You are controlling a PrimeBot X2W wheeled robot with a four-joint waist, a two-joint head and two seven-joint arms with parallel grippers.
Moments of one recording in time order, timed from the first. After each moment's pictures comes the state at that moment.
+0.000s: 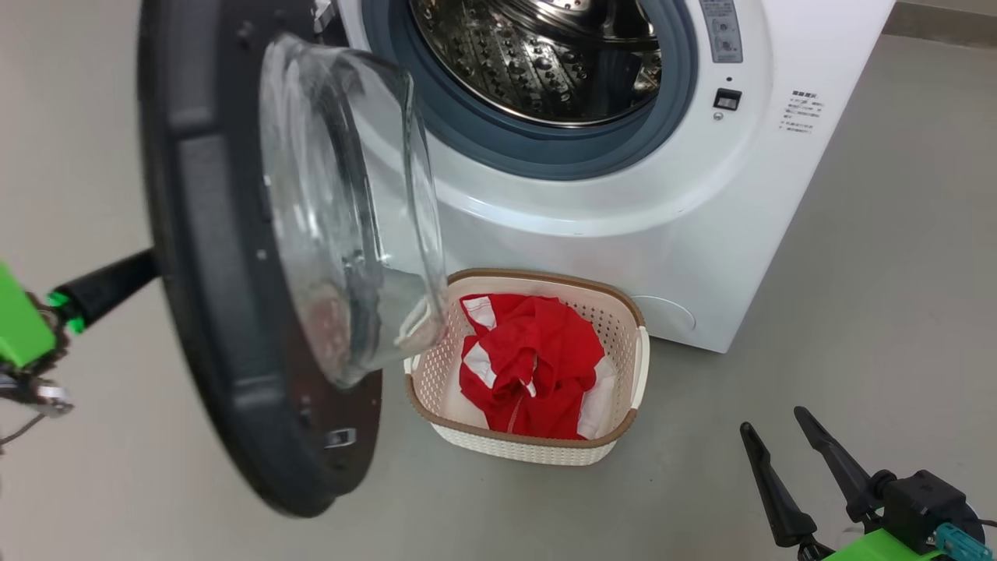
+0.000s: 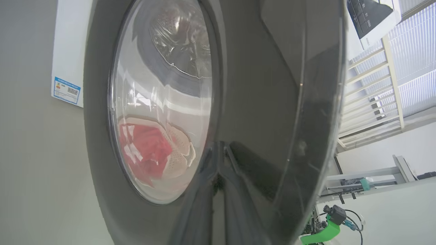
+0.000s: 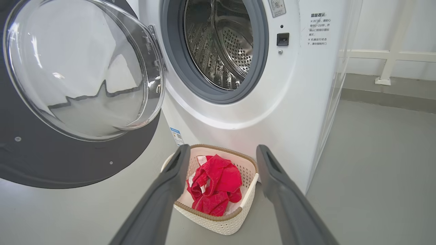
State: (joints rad) left arm -0.64 0.48 0.02 0.32 -1.41 -0.12 0.94; right arm 0.08 -0.20 0.13 0.16 0.40 0.12 -0.26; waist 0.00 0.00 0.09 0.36
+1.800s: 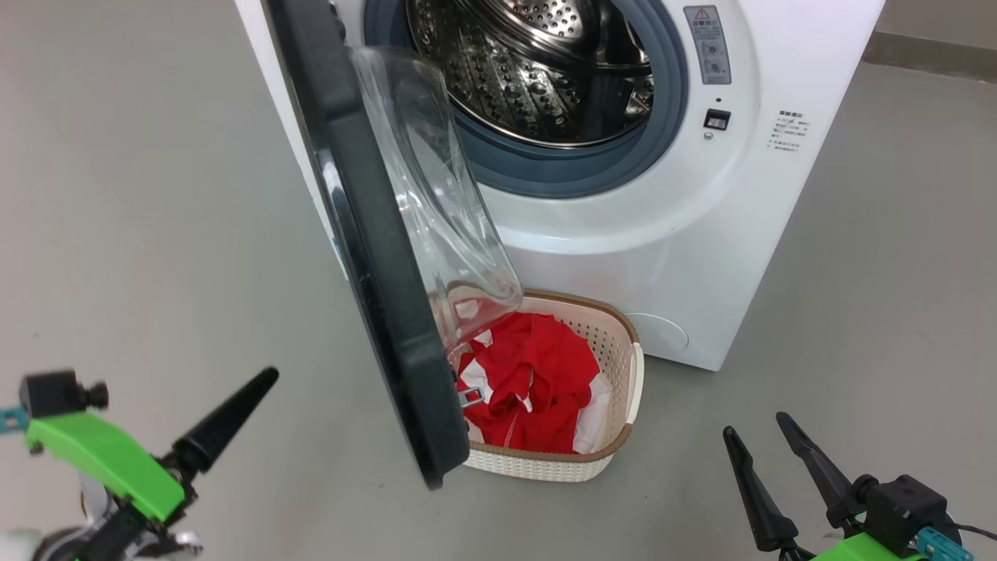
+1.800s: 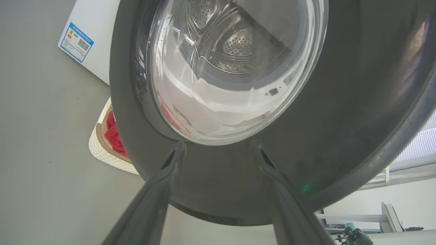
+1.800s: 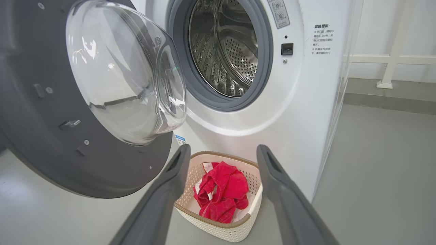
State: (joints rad) left arm -0.29 0.41 -0.12 0.26 -1.45 -0.12 0.46; right arm 0.08 -0.16 0.14 0.17 0.40 0.12 -0.26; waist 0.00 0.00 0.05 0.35
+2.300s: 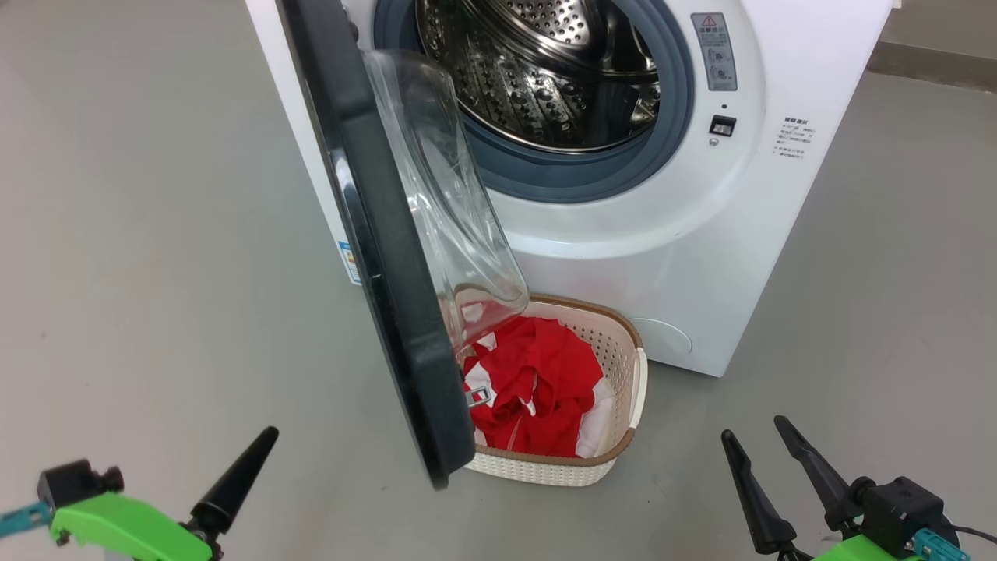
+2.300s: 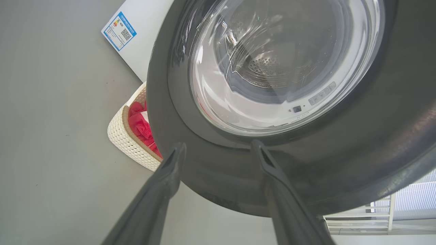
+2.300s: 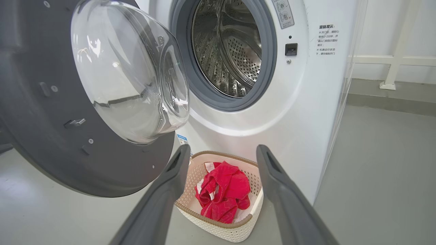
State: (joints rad) left arm -0.16 0.35 -0.15 0.32 -1.46 -0.12 0.26; right arm 0.08 -0.16 0.14 0.17 0.40 0.12 -0.26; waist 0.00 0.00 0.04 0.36
